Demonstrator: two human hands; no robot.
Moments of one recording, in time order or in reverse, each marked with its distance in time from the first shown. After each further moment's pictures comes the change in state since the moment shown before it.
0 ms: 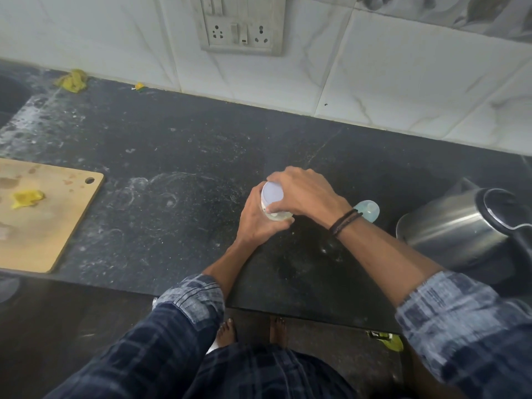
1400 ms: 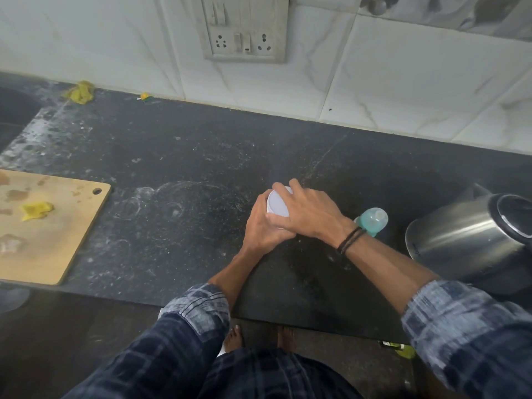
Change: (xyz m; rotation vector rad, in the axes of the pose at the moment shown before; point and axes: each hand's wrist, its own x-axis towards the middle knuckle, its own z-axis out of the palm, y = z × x) left_hand 0.002 0.000 -0.002 0.033 -0.006 0.097; right_hand 0.011 0.016 0.049 -0.085 0.160 -0.111
